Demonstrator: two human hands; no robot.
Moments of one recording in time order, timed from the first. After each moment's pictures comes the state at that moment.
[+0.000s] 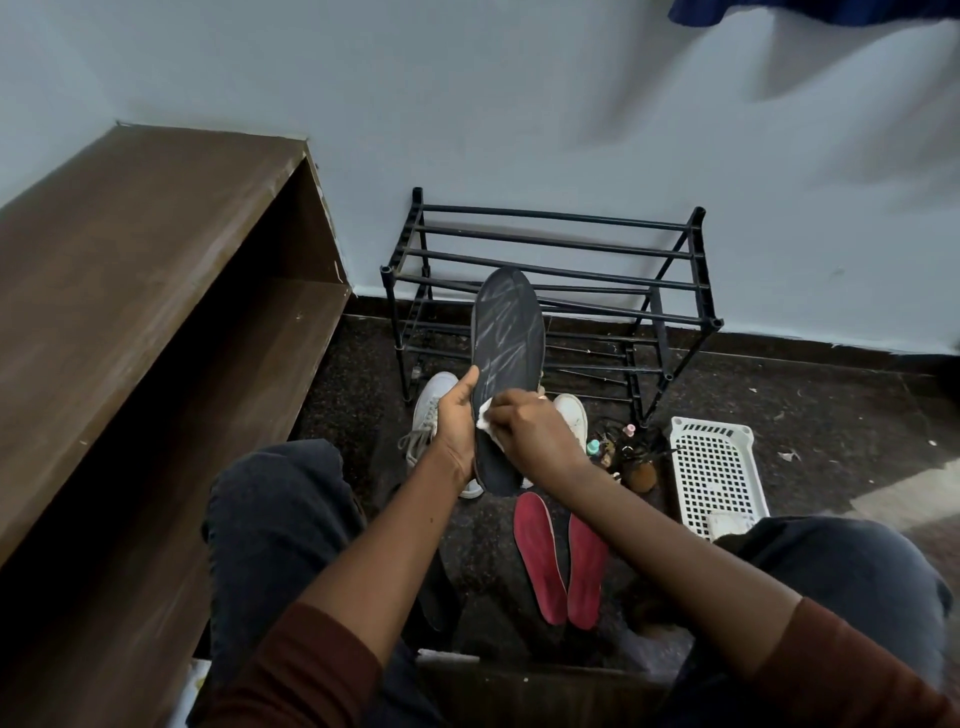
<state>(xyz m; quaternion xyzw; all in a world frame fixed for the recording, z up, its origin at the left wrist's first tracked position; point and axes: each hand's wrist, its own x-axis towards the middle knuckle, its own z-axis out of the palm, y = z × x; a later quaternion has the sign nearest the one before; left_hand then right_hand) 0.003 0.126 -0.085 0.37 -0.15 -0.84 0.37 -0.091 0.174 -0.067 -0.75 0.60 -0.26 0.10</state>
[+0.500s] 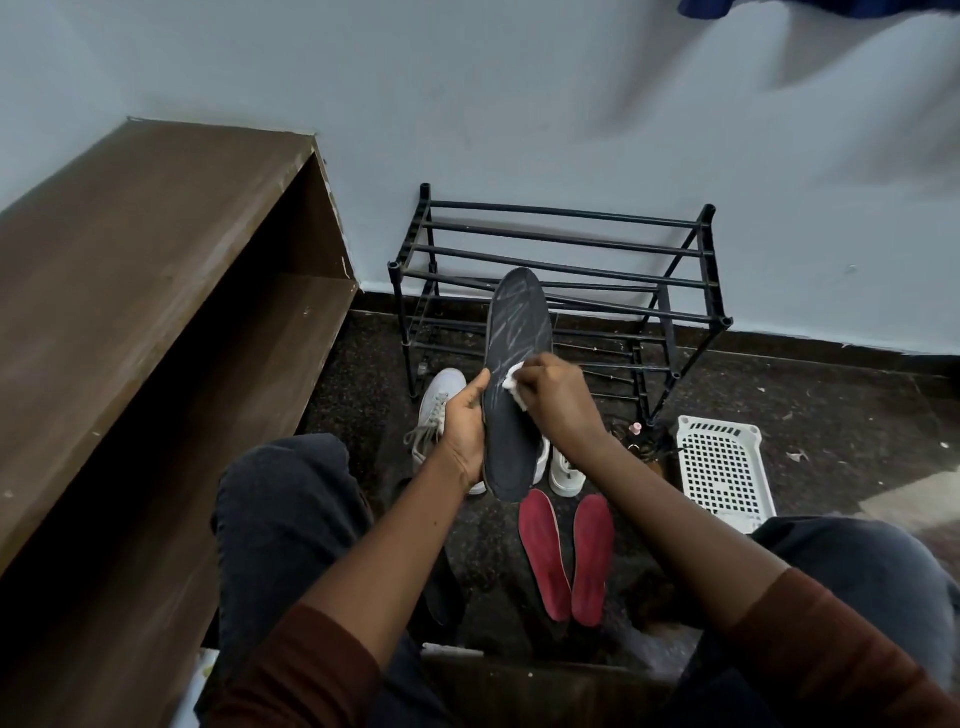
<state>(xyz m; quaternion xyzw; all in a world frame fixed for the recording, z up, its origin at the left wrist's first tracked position) 0.001 0.137 -0.078 0.35 -0.20 -0.83 0.39 -0.111 0.149 -0.063 -0.70 0.66 -0.28 0.07</state>
